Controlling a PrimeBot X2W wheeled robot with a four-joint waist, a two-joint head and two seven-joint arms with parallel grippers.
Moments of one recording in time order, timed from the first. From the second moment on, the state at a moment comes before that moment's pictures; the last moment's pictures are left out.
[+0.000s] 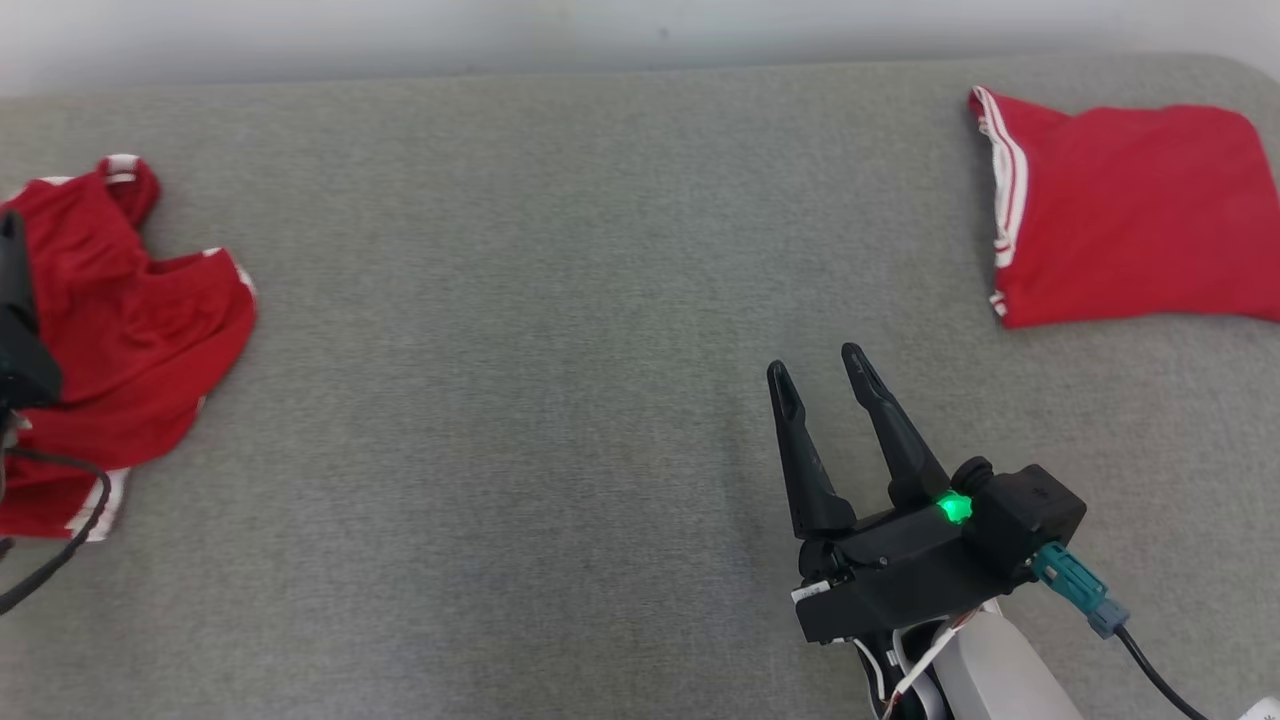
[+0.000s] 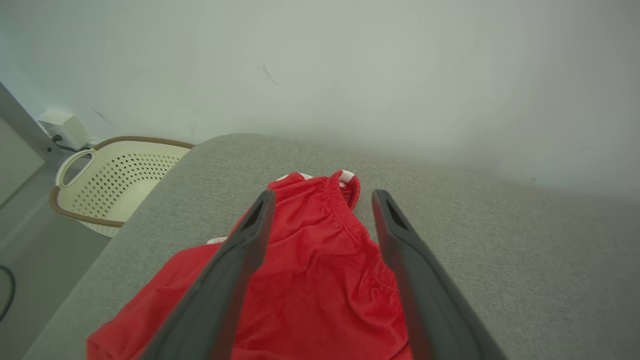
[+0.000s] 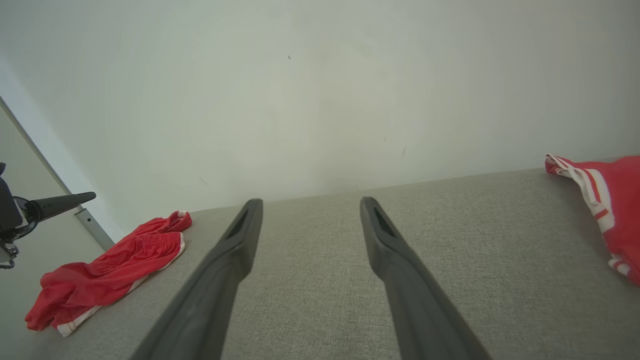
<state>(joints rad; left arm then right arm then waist) -0.90 0.44 -0.02 0.65 -0.44 0.01 0.16 -0.30 -0.05 0.43 0.06 0.29 0.13 -0.26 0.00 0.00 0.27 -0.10</state>
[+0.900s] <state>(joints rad) -1.07 0.47 -0.16 1.07 -0.38 -0.04 0.39 -0.31 -0.05 0.44 0.07 0.29 0.13 -0.26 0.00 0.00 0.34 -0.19</state>
